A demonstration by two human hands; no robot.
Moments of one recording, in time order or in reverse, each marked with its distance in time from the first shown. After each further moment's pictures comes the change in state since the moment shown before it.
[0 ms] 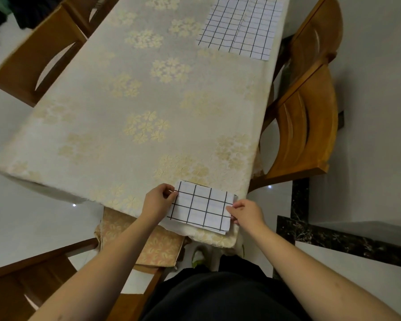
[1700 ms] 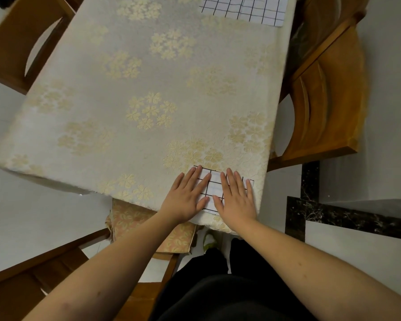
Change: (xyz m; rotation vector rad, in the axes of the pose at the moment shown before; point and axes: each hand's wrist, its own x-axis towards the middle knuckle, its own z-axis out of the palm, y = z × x) left_hand 0.007 -0.038 0.037 0.771 -0.145 0.680; right_hand 0.011 0.014 0.088 -0.999 0.199 -0.529
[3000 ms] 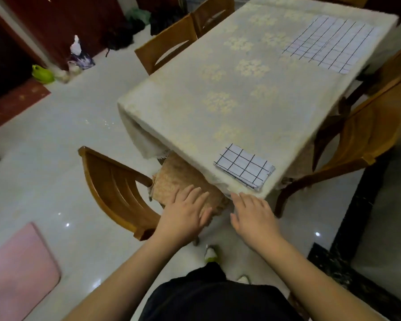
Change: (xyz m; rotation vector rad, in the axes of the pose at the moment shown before) left_hand -0.234 0.197 -0.114 -0.035 -0.003 -0.586; right_hand -0.192 0.022 -0.085 -0.081 0.072 -0.559
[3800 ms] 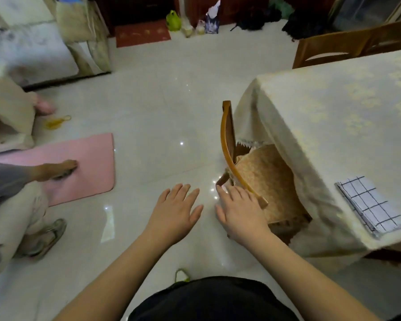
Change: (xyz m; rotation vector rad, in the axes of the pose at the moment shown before) left_hand -0.263 -0.192 0.079 -0.253 0.074 -0.602; right_hand -0.020 -0.323 0.019 -0.085 -0.146 -0.581
